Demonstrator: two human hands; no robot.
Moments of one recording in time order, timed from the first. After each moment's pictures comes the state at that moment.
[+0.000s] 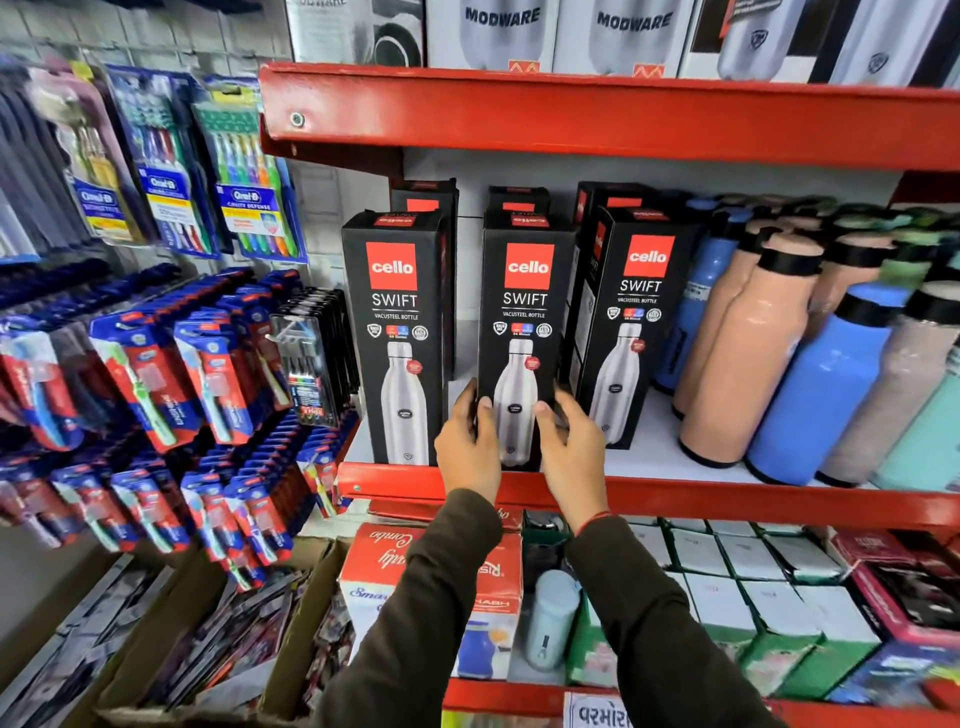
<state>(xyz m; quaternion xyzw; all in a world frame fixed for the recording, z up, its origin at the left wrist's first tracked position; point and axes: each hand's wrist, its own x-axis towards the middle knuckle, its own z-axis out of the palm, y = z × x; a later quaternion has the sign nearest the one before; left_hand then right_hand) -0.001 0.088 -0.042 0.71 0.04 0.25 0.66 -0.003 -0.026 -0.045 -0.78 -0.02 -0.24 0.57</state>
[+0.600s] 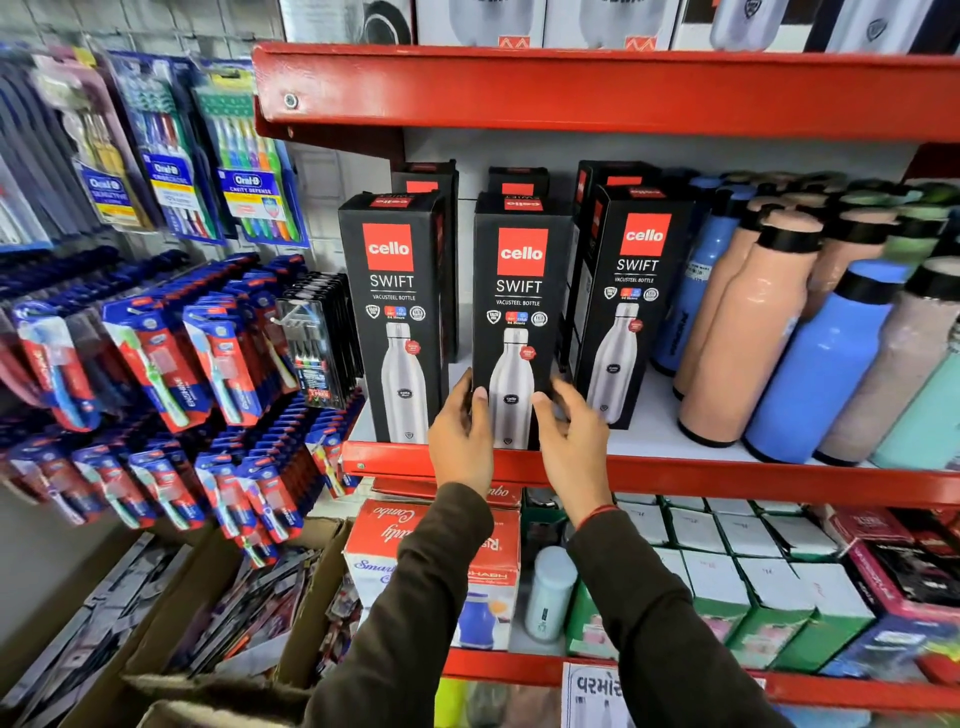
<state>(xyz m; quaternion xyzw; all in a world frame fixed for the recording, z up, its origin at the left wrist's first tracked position) -0.026 0.092 -0.044 0.69 0.02 0.25 0.68 -0.026 -0.027 -0.044 -0.77 -0.04 -0.25 0.58</state>
